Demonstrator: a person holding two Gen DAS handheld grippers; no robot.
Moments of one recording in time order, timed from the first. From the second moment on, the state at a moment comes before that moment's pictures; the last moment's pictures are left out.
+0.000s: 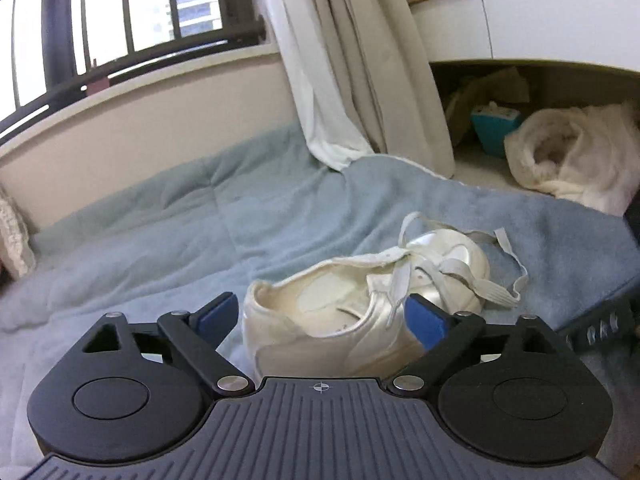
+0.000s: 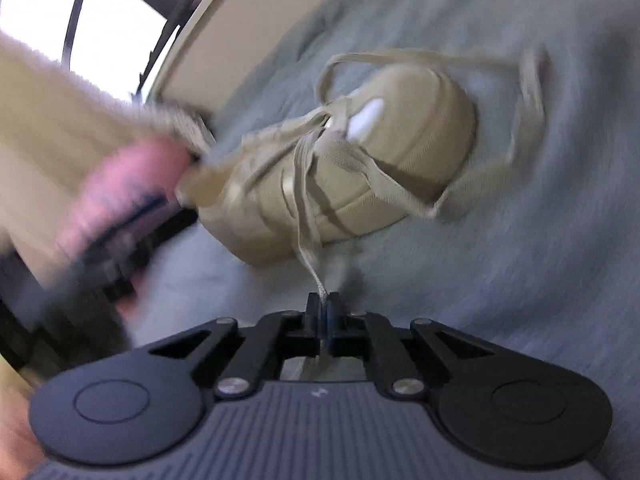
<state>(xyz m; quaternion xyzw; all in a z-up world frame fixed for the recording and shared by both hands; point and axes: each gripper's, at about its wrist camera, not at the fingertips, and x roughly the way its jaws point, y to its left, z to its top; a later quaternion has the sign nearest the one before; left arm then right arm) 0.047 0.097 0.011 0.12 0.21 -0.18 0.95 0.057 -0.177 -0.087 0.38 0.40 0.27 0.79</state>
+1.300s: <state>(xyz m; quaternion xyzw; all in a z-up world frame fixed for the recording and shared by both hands) 0.030 -0.009 -0.039 0.25 0.25 -0.44 0.82 0.068 -0.233 -0.127 0.68 0.39 0.05 0.61</state>
